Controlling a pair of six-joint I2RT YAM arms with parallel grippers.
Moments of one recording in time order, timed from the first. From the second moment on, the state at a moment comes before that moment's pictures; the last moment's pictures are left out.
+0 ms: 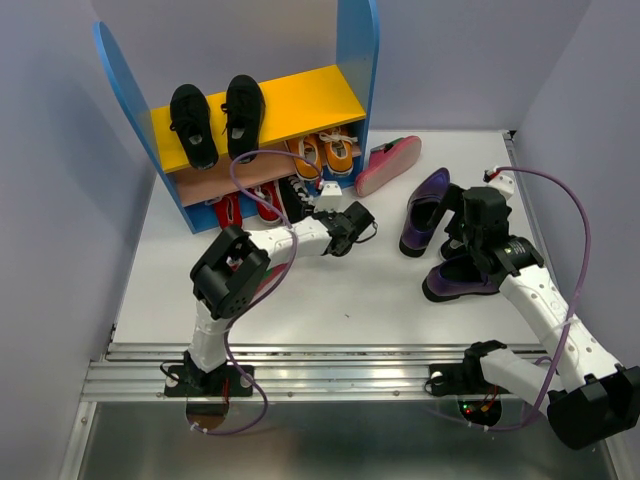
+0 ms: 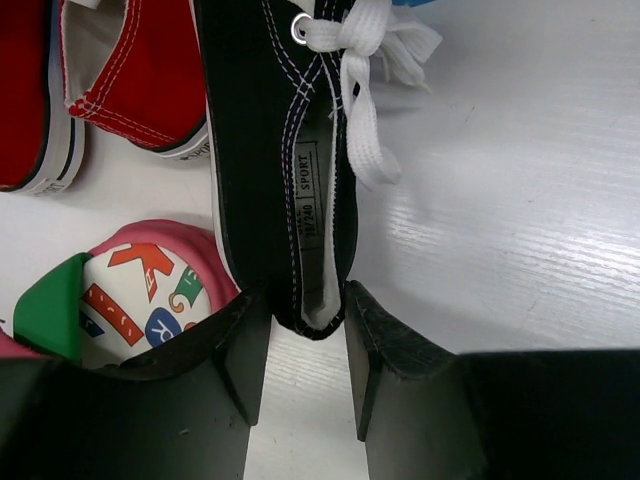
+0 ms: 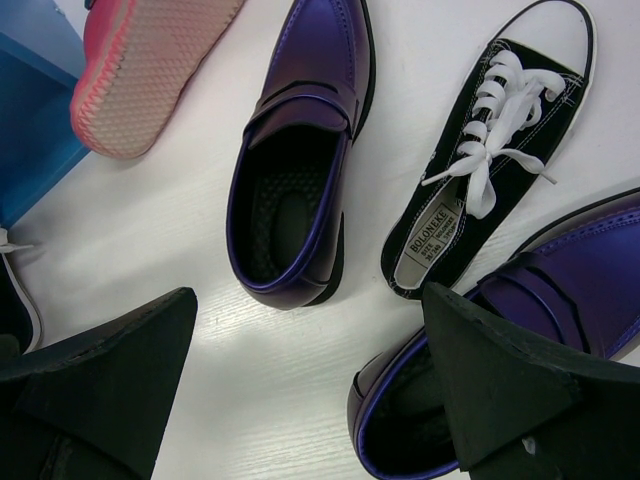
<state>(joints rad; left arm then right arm) -0.86 1.96 1.39 -0.58 -0.93 -0.76 0.29 0.99 0.92 -0.49 0.41 0.53</state>
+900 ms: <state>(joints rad) -0.82 1.92 1.35 -0.54 -0.89 -0.70 0.29 1.00 0.92 -0.49 0.40 0.53</state>
